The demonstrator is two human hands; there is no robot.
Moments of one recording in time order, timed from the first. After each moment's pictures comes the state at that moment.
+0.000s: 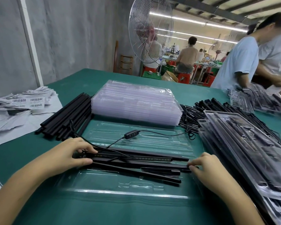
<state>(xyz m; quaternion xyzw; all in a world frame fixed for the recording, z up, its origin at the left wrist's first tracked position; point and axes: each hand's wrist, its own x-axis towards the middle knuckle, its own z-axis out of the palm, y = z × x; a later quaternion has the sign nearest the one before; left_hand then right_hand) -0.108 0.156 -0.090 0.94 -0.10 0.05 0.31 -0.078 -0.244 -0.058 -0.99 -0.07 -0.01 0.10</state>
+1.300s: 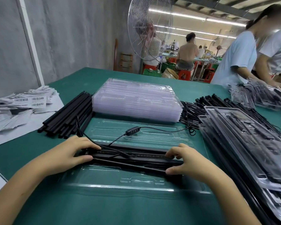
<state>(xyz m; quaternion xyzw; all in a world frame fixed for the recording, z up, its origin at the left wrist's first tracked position) -0.115 0.151 -0.083 0.96 -0.16 0.06 0.22 -0.070 -0.207 -0.052 -0.96 -0.20 0.09 0.18</state>
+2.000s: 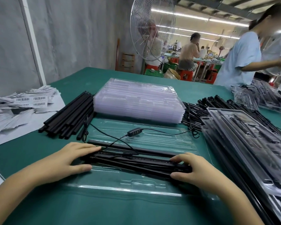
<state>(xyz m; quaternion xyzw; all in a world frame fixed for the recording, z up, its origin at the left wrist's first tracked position) -0.120 0.164 -0.101 0.96 -0.17 -0.02 0.23 -0.081 -0.223 -0.060 -0.95 -0.21 0.06 0.21</state>
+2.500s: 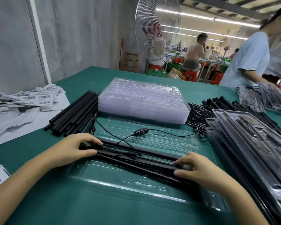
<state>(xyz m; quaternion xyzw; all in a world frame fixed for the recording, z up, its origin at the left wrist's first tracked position) -0.101 0.163 -0.087 0.94 -0.10 0.05 0.33 -0.072 -0.218 -0.057 -0.95 -0.20 0.09 0.20</state>
